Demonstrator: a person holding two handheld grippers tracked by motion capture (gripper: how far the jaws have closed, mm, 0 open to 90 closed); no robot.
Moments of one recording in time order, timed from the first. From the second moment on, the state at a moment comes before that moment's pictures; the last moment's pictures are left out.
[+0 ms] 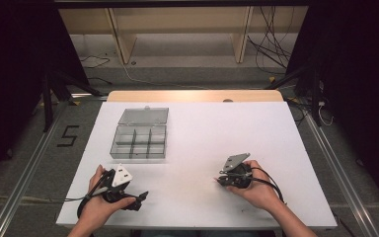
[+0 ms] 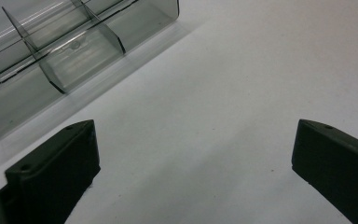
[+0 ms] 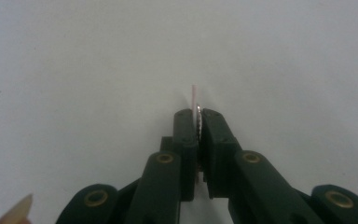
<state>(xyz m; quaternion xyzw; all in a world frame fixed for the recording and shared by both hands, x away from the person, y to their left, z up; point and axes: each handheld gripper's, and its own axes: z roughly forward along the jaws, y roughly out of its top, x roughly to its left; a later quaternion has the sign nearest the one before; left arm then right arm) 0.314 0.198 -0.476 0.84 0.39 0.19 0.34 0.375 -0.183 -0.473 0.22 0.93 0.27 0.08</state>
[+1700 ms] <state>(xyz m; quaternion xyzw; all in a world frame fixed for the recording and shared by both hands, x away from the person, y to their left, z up) 0.314 0.197 -0.477 0.83 0.39 0.19 0.34 0.393 -0.140 -0.445 0.21 0.90 0.36 0.10</state>
